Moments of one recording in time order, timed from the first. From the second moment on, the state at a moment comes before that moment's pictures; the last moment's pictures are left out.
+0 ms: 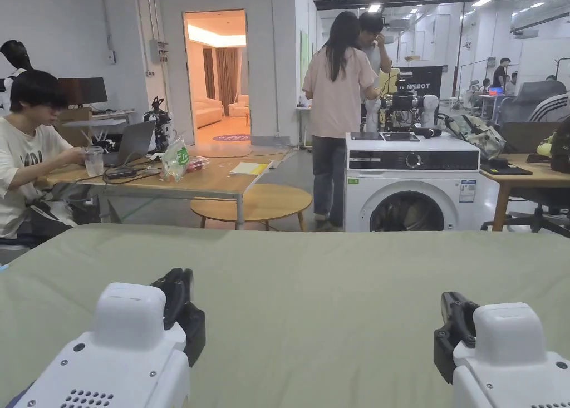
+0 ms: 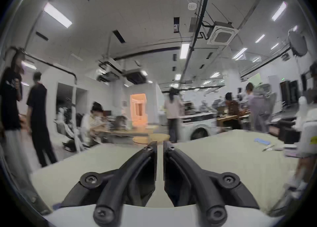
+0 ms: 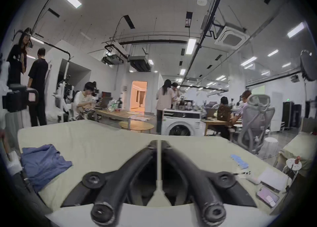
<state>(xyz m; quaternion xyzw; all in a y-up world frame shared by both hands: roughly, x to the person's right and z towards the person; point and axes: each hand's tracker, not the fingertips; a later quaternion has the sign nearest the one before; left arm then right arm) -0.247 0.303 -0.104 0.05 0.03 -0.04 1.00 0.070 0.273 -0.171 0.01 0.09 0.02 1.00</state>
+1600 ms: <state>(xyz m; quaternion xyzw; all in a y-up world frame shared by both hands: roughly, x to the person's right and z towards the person) -0.463 0.152 -0.165 -0.35 0.12 0.09 0.93 -0.026 0.211 -0.214 -0.08 0.22 0.01 0.97</state>
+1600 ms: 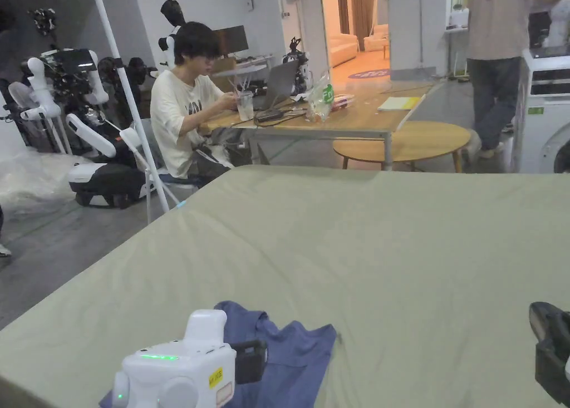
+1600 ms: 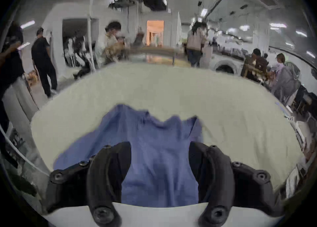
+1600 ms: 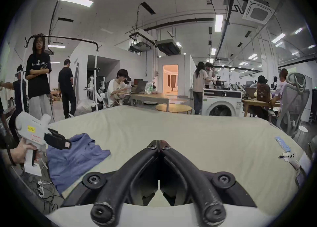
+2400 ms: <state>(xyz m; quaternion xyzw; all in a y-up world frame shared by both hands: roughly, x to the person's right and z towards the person) -0.506 0.228 -0.182 -0.28 0.16 0.14 0.93 0.012 0.207 -0.233 -0.13 0.20 -0.02 0.97</state>
